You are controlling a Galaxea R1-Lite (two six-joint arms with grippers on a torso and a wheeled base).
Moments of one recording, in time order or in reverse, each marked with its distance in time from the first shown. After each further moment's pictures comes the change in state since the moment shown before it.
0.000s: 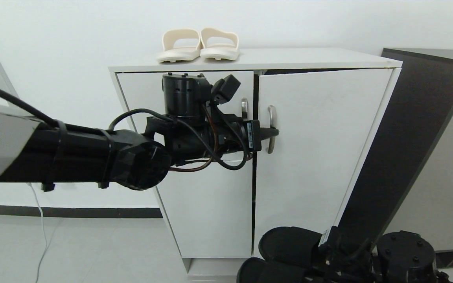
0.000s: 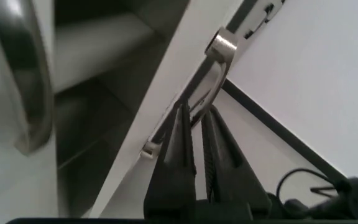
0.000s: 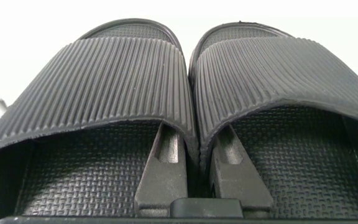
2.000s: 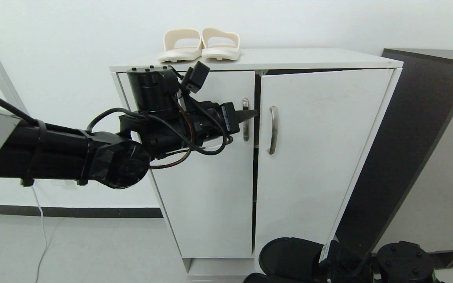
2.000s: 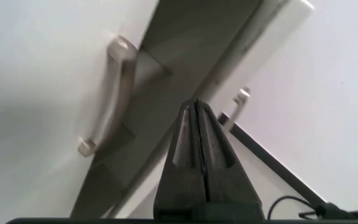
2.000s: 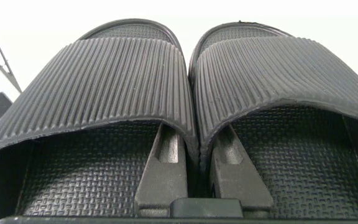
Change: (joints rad) left arm 0.074 -0.024 0.059 -0.192 -0.031 -0.089; right arm 0.022 0.044 0.057 -0.065 0.027 -0.039
